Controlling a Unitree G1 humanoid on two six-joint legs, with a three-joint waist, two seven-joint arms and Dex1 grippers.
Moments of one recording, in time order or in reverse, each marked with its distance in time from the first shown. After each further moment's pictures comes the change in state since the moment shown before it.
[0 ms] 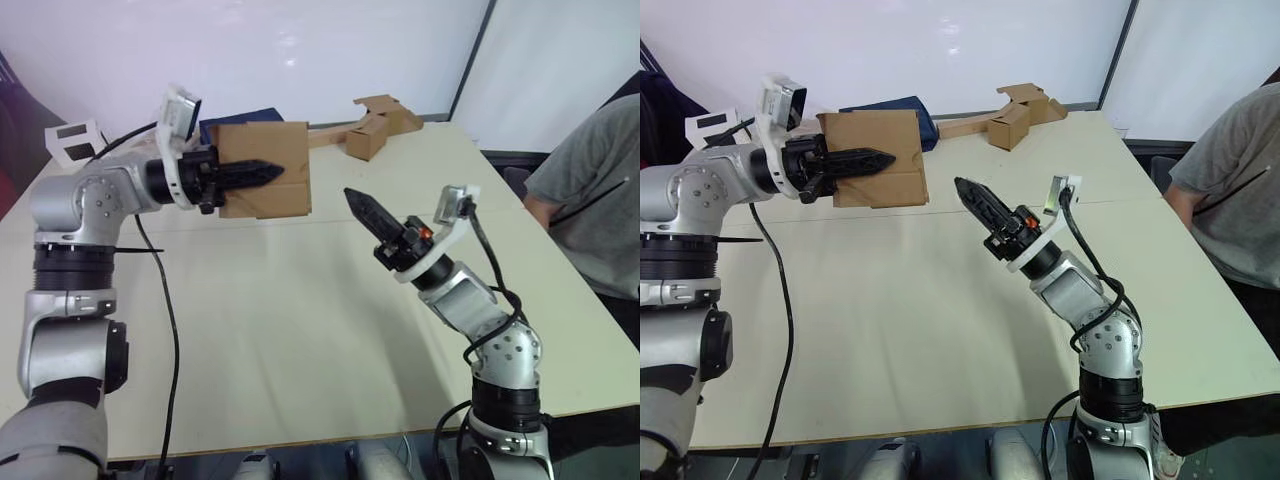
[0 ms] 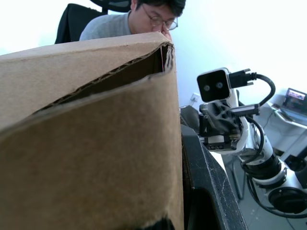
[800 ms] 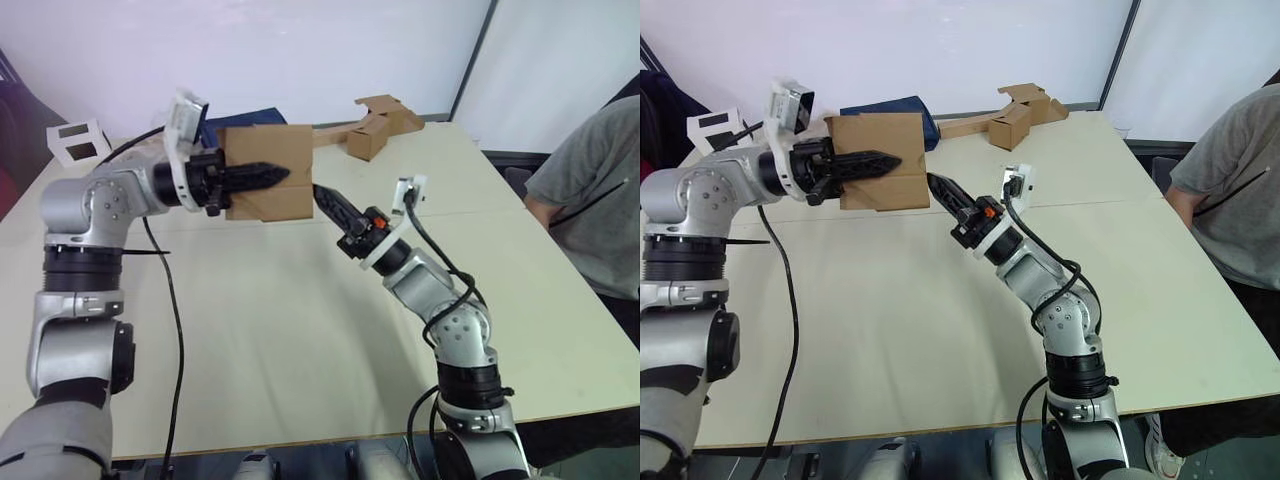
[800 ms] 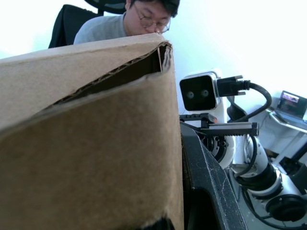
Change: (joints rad) left arm 0.008 -0.024 -0.007 -0.005 0.015 -0.002 0.009; right arm -0.102 0.090 0.128 0.117 -0.280 -0.080 0.031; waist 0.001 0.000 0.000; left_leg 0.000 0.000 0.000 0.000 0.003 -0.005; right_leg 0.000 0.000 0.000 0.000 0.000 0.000
